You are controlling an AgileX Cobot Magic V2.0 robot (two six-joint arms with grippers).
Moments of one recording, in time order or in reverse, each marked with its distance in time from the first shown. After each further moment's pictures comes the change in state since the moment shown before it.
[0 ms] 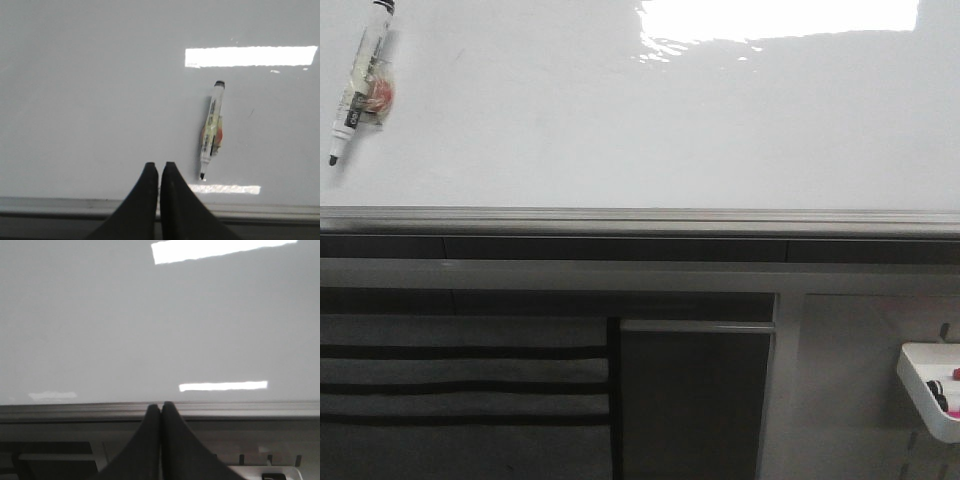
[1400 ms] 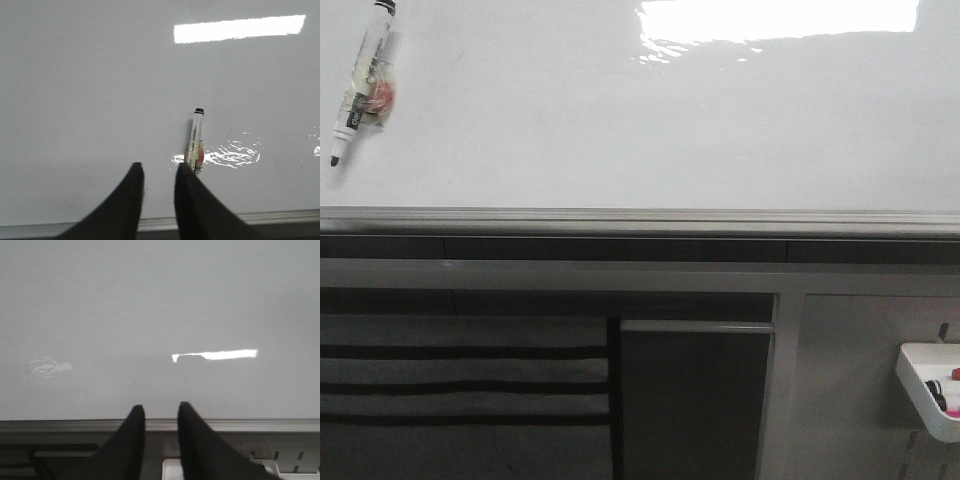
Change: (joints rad) left arm 0.000 0.195 -0.400 0.037 0.352 0.009; right arm 0.000 0.227 -0.395 0.008 0.315 -0.008
